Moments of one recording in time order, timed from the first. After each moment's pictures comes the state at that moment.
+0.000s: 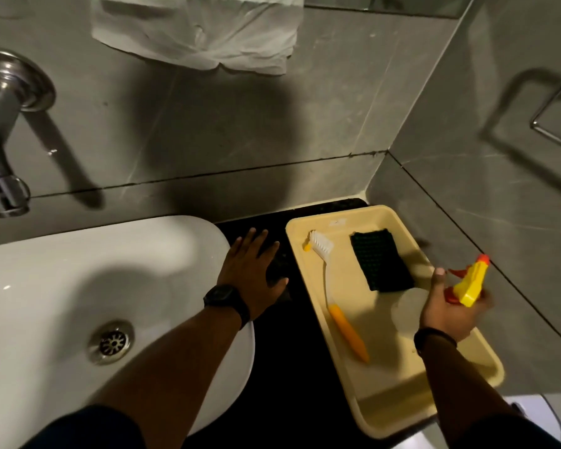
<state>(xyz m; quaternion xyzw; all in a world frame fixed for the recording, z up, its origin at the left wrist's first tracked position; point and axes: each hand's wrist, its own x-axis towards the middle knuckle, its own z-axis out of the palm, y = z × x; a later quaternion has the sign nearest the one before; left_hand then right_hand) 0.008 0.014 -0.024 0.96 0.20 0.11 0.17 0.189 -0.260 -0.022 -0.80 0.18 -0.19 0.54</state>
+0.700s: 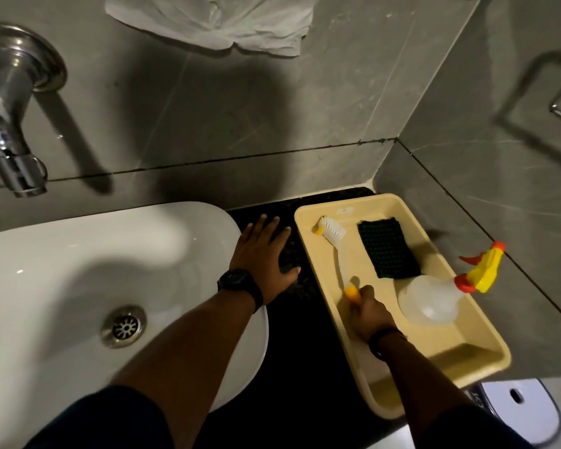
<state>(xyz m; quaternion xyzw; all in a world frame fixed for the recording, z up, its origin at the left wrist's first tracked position) 0.010 0.013 -0.023 0.96 0.19 0.11 0.16 0.124 -0.214 -0.066 -0.93 -0.18 0.25 0.19</state>
